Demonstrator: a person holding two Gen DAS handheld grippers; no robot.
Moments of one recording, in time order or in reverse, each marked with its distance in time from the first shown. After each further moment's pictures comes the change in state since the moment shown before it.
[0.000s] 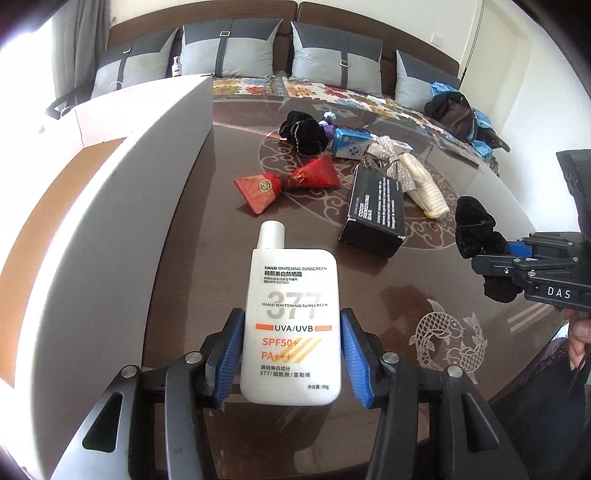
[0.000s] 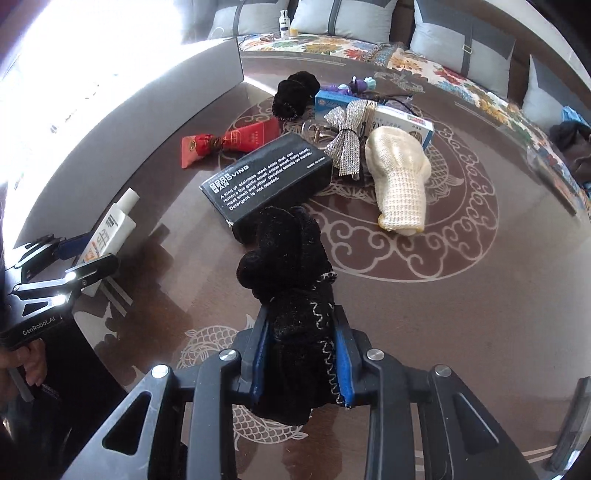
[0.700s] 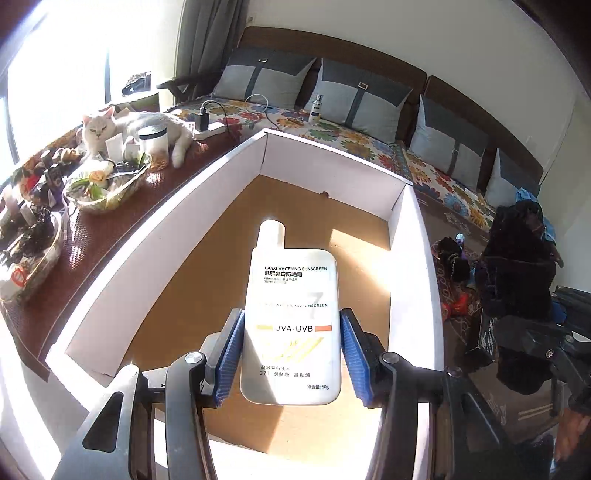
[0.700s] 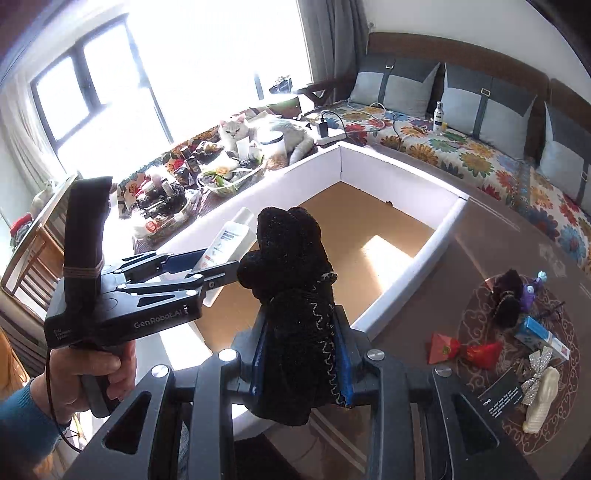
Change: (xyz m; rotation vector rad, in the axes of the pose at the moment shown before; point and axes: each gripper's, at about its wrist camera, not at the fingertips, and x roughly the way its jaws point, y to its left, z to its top) left arm -0.110 0.235 0.030 -0.341 -0.109 0.215; right arm -0.075 0.279 0.141 -0.288 -0.220 0.333
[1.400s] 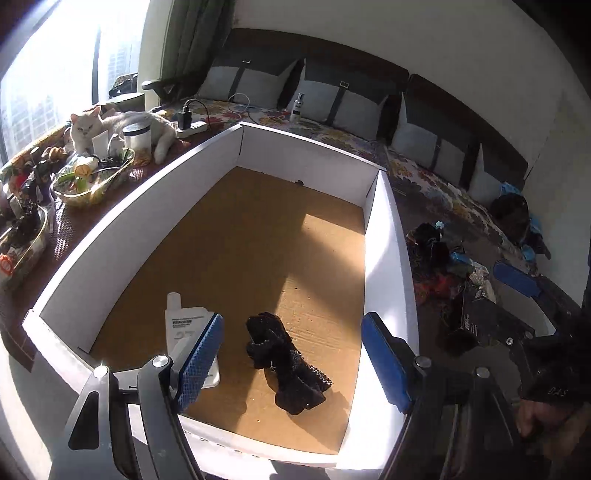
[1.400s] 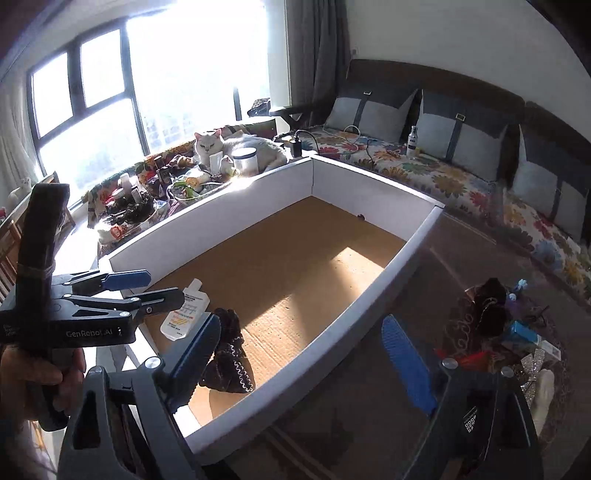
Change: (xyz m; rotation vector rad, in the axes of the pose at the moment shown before) left arm -0.019 -0.049 -0.031 0.056 -0.036 -0.111; right arm 0.004 -0.029 -0.052 -0.008 -0.160 -0.185
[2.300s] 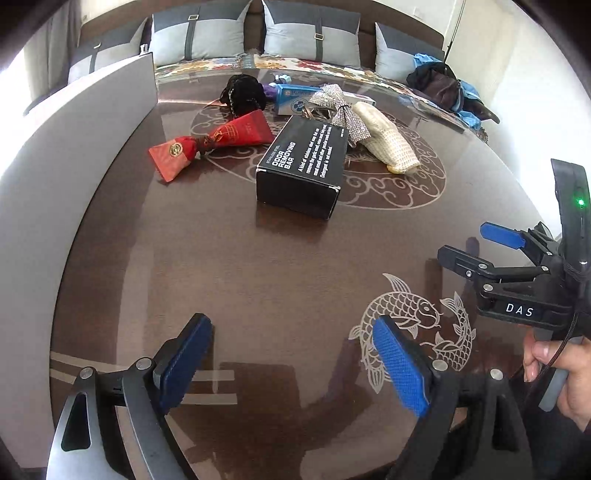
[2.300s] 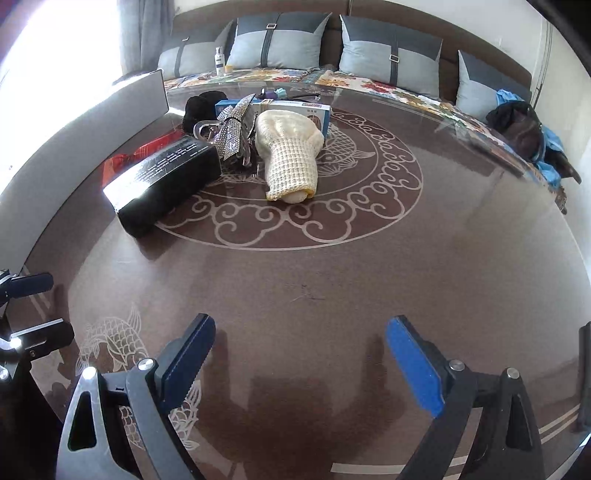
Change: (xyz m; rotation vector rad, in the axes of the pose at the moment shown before) left arm 0.126 -0.240 -0.124 0.346 0.238 -0.116; right arm -0.050 -0.247 -0.233 0.338 0.244 -0.387
